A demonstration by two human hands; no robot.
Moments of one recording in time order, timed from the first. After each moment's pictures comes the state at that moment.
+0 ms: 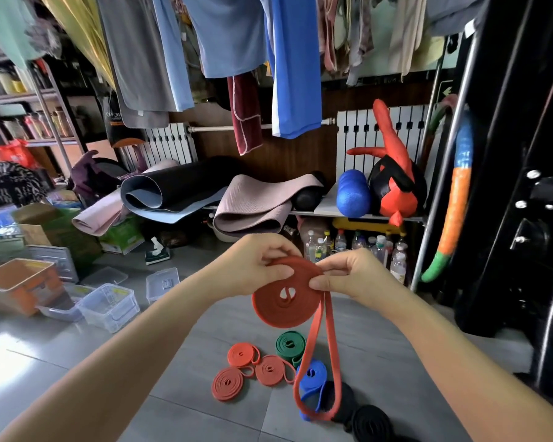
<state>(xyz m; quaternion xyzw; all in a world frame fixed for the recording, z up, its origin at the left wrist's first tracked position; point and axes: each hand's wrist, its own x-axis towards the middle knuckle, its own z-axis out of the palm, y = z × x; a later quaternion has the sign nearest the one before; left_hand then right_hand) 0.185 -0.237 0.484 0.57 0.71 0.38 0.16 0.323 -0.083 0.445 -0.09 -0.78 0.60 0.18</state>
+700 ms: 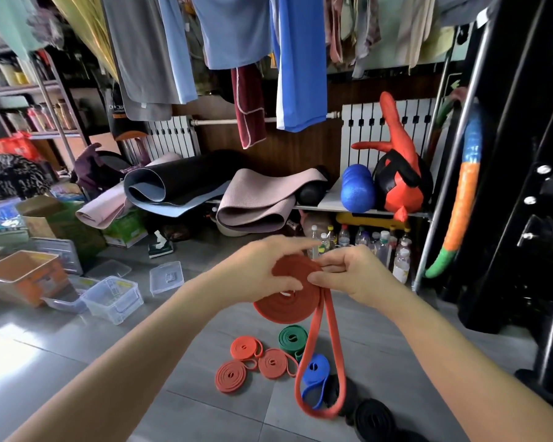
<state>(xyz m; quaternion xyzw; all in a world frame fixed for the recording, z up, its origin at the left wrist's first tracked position) 0.183 -0.238 0.473 0.63 0.74 0.24 0.02 0.312 -0.091 0.438 -0.08 -0.79 0.57 0.19</state>
